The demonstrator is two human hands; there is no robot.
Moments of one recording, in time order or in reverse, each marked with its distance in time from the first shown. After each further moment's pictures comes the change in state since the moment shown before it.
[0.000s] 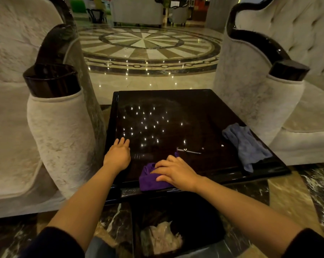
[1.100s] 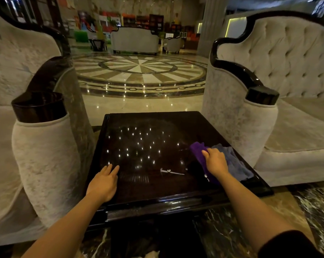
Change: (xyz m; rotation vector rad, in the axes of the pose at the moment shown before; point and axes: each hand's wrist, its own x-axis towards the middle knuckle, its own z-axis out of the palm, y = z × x) left_hand -0.015 0.011 0.002 0.094 -0.004 0.006; right_hand -0.043 0.146 -0.058 0.247 0.526 0.879
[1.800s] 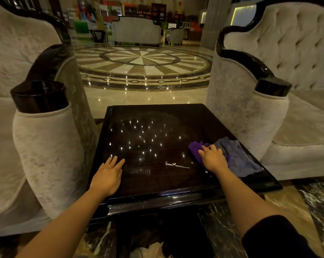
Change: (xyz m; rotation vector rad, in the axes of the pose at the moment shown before) left_hand -0.004 -0.006 0.012 -0.041 0.028 0.051; right_hand -0.006 0.000 0.021 -0.321 -0.266 -0.041
